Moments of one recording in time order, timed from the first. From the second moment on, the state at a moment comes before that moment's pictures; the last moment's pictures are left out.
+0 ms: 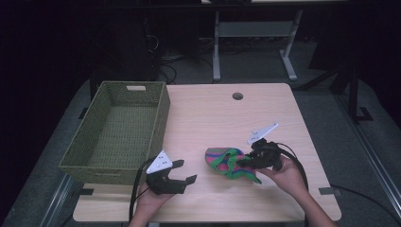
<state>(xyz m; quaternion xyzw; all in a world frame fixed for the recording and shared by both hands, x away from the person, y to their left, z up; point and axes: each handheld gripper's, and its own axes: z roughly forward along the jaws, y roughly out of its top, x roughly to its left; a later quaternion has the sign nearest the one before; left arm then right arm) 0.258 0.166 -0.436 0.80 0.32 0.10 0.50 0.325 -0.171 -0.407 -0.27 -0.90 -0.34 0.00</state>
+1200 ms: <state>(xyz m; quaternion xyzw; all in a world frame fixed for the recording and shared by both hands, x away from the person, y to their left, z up) 0.258 0.167 -0.436 0.80 0.32 0.10 0.50 0.305 -0.138 -0.438 -0.20 -0.93 -0.32 0.02</state>
